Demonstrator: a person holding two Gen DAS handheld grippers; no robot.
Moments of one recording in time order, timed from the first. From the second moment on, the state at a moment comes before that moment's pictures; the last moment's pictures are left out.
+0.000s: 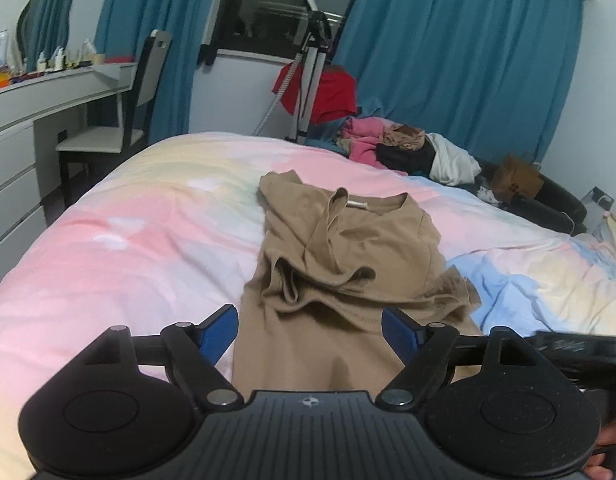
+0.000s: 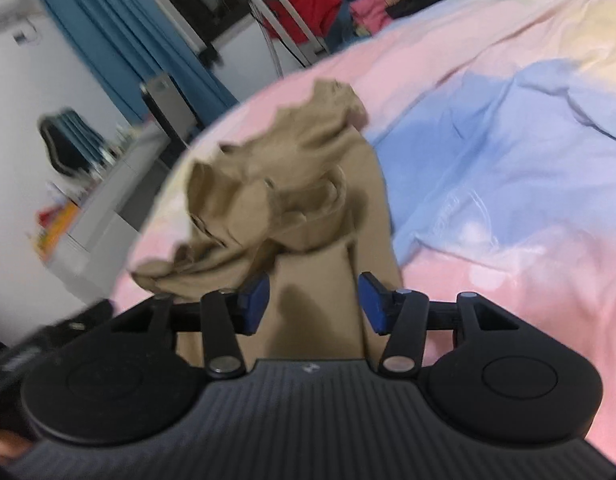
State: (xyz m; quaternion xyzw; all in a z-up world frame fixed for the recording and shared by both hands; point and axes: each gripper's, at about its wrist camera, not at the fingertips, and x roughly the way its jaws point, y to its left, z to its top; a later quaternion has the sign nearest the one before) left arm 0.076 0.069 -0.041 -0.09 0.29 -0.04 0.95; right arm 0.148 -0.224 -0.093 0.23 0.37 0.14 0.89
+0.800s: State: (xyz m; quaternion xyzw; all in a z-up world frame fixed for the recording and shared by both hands) left arm 0.035 0.098 -0.080 -0.30 0.42 -0.05 0.85; right arm 0.106 -0.254 -0.081 0.29 0.34 0.07 0.89
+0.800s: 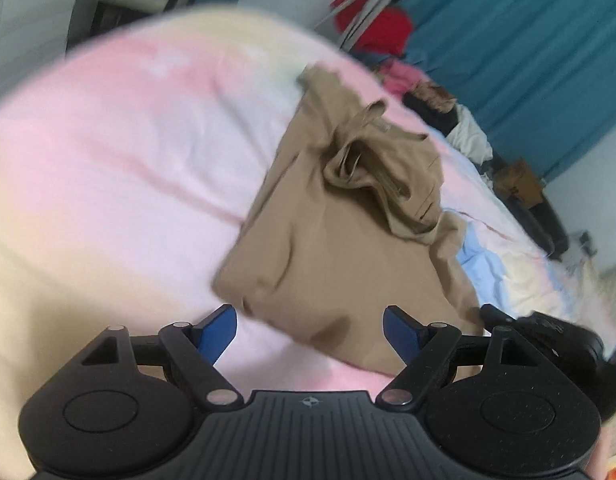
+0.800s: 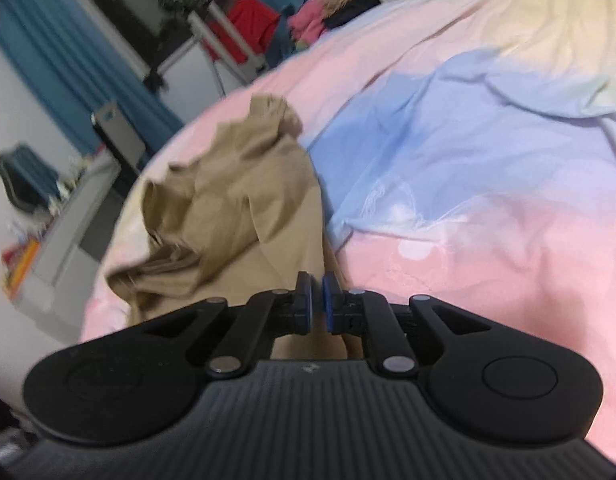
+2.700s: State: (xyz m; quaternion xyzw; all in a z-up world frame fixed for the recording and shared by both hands) left arm -0.110 0.088 0.030 -0.45 0.28 -0.07 0.85; right arm -0.056 -0.283 -0.001 0.49 0.27 0.14 0.81
